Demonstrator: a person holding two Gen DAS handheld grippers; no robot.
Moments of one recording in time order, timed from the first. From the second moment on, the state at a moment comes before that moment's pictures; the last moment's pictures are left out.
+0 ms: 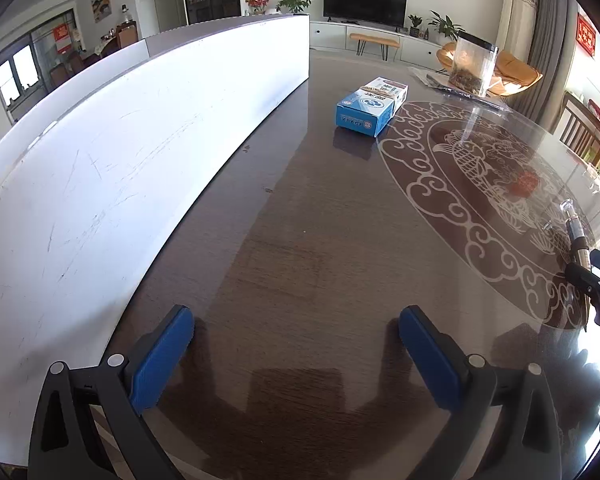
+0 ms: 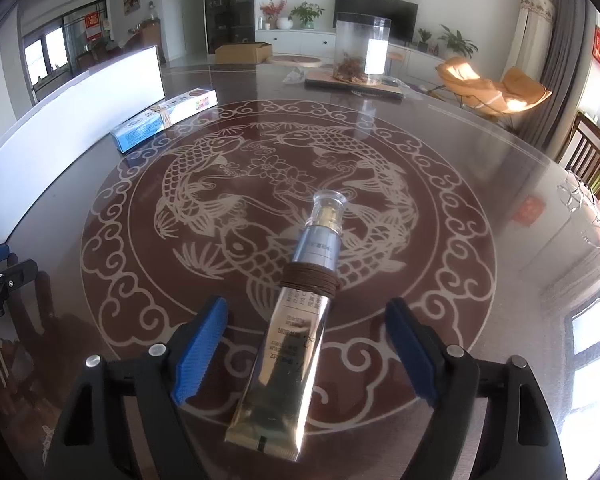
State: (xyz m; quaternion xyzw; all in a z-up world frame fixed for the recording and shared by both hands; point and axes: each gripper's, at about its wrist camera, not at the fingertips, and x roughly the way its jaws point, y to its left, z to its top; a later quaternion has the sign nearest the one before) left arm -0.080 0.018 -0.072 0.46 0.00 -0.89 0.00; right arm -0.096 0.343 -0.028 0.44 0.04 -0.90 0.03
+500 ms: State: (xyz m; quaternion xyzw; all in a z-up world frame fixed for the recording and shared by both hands) left arm -0.080 0.018 -0.072 0.46 0.00 -0.89 0.00; right arm -0.100 0.342 -0.034 0.46 0.03 -0.89 0.05
